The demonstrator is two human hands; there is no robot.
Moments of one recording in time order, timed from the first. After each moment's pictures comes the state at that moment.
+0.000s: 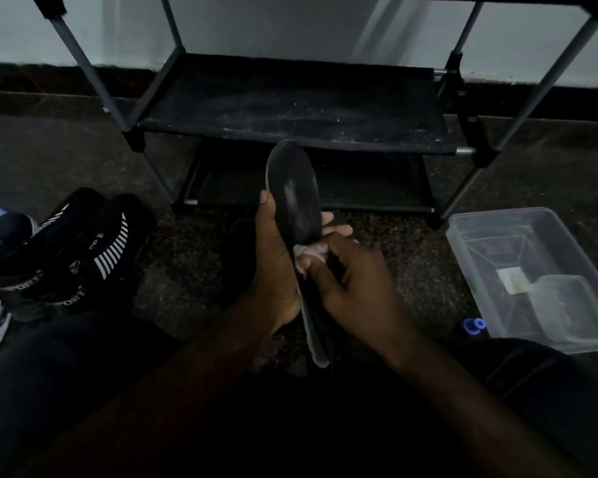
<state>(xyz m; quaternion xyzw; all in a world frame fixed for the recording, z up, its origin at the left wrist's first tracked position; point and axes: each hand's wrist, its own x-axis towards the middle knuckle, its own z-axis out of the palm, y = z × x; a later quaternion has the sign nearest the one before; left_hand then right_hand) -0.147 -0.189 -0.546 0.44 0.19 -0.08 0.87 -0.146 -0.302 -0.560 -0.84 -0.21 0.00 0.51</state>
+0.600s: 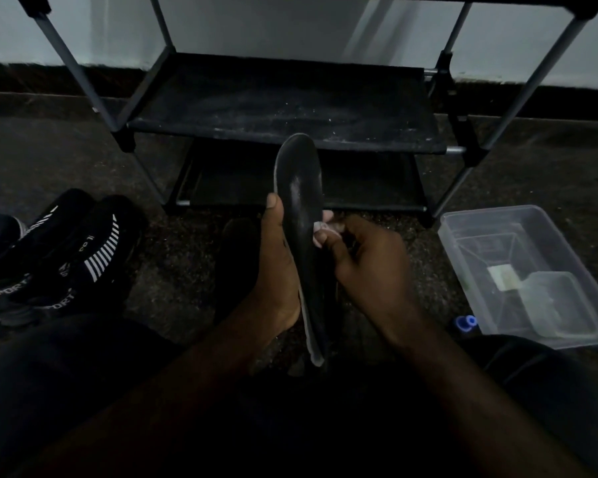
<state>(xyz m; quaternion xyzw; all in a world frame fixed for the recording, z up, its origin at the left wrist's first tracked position) -0.151 -0.202 -0.544 0.48 0.17 -0.03 0.86 -0.125 -0.315 -0.559 -0.88 -0.14 -0.09 0.45</state>
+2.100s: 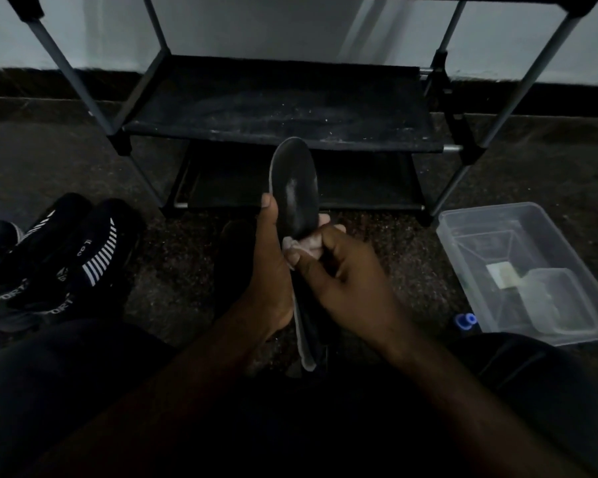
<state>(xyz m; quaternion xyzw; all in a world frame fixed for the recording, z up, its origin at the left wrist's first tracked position) -0.150 -0.199 -0.543 0.45 0.20 -0.05 0.87 -0.144 -0.303 -0.552 -0.77 -0.23 0.04 0.59</state>
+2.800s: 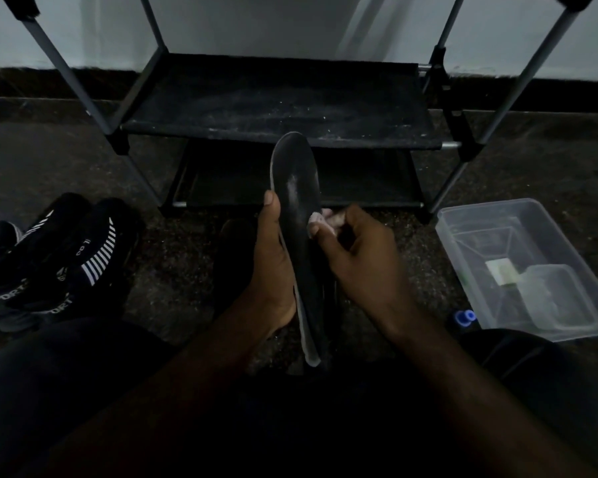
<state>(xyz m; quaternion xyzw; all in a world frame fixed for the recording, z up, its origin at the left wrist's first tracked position) -0.149 -0.200 -0.543 0.45 0.16 -0.04 0.88 -0.121 -0.310 -0.563 -0.81 -0.13 -0.04 0.57</state>
